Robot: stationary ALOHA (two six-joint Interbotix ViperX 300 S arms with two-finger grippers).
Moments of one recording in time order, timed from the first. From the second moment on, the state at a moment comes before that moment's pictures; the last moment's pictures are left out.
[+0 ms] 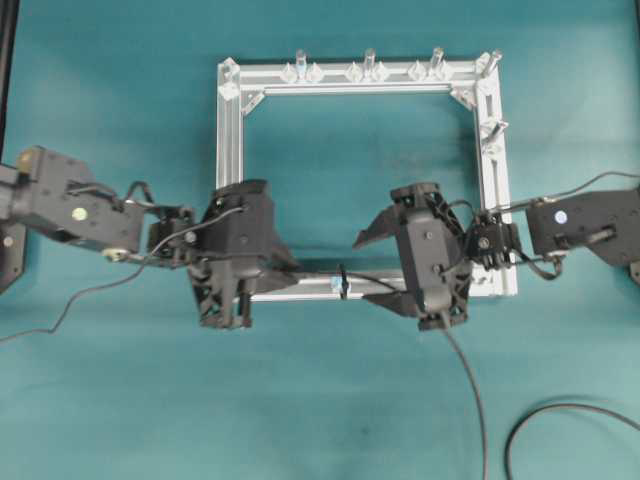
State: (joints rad) left arm -0.10 0.04 0.77 -0.07 -0.10 -0.02; right arm 0.09 0.02 0.81 -0.08 -0.23 0.09
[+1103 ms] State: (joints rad) left arm -0.10 -0.34 1.08 -0.07 0.05 -0.16; right arm 0.10 -0.06 0.89 -0.06 -0.17 0.10
